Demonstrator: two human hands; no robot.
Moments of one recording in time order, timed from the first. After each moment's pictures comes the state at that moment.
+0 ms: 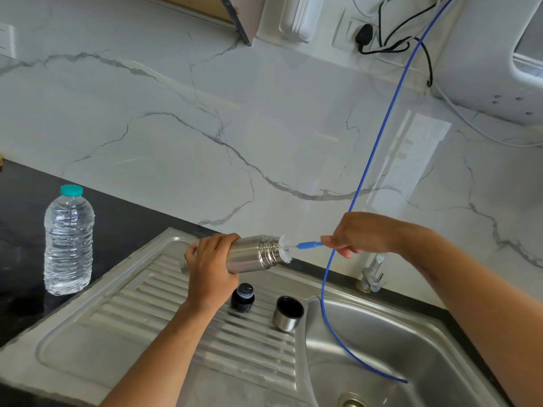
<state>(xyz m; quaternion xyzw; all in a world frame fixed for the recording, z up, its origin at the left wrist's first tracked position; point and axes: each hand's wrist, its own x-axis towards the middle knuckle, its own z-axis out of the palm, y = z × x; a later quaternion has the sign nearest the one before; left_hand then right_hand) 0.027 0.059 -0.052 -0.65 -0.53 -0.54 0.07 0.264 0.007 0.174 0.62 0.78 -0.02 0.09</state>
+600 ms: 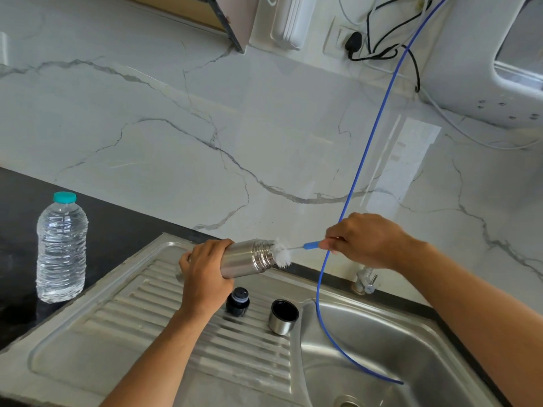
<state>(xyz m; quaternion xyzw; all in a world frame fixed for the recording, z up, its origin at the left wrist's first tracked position) 0.028 0.059 -0.057 -0.64 -0.54 -0.55 0.02 0.279 -0.013 0.169 0.55 0.81 0.18 0.05</state>
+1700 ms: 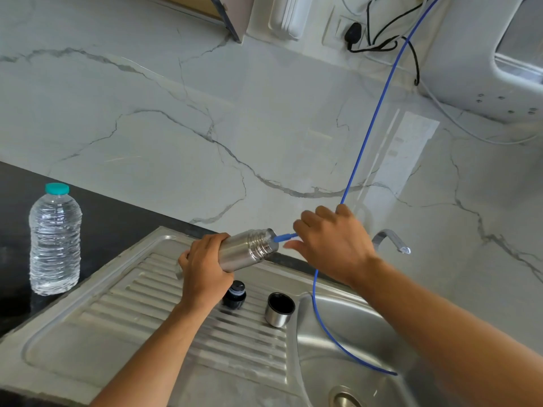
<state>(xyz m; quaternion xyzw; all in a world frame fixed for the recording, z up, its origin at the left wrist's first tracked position) 0.035 0.058 -0.055 -0.62 -0.55 -0.55 -0.01 0.239 -0.020 0.125 0.39 0.77 0.50 -0.02</state>
